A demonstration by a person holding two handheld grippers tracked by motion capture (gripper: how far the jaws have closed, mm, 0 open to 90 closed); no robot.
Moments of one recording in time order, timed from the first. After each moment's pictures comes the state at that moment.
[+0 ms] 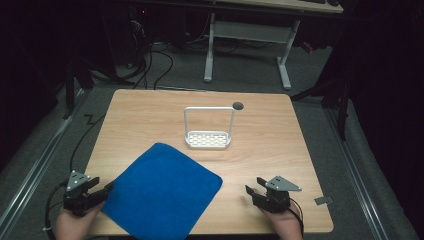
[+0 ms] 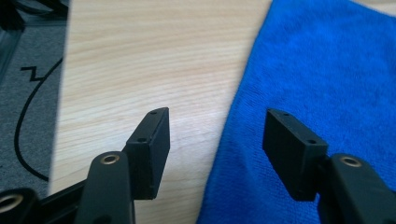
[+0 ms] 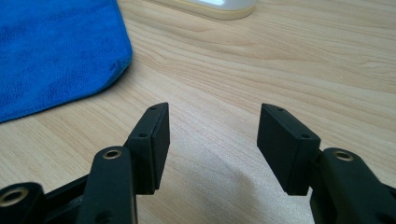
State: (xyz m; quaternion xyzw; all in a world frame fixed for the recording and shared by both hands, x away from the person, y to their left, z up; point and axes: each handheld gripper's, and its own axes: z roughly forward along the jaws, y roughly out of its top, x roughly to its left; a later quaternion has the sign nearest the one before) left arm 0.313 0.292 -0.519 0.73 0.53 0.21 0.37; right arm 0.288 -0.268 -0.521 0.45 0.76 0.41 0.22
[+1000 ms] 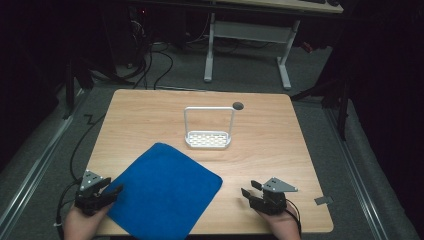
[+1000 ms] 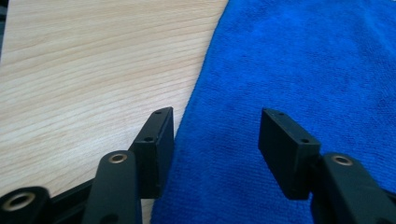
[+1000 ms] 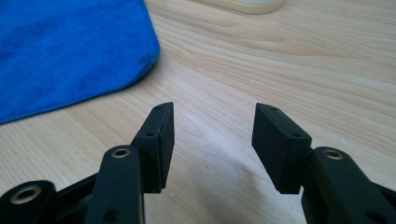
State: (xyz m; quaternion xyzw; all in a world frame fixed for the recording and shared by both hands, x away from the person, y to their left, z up) left arm 0.316 0.270 -0.523 0.76 0.49 0.20 0.37; right arm 0.286 -0.259 -0.526 0.43 0.78 0.42 0.19
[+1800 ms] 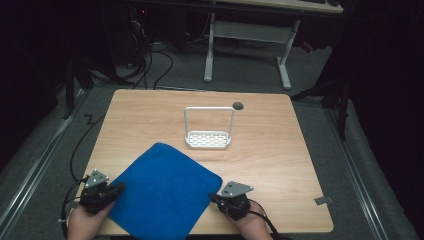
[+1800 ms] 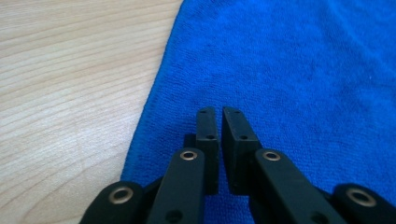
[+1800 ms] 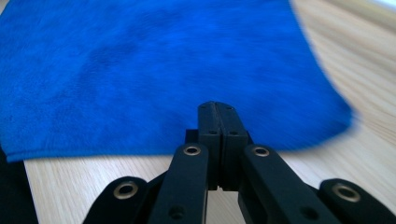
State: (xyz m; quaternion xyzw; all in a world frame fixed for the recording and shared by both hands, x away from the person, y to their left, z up) left arm 0.320 0.263 -0.526 0.79 0.47 0.15 0.37; right arm 0.288 -0.153 -0.522 0.31 0.85 0.40 0.13
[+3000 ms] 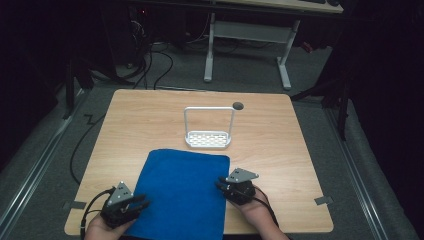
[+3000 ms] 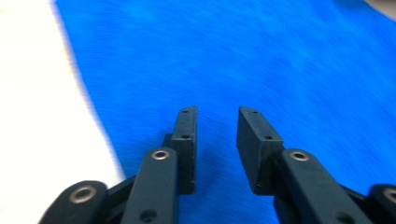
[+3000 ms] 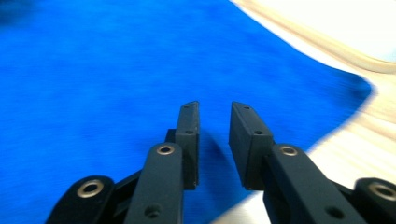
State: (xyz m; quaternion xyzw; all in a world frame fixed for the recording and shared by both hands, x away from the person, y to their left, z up) left arm 0.289 0.206 -0.518 0.83 0.38 0.12 0.40; right arm 0.322 -0.176 -0.520 0.34 0.84 0.39 0.17
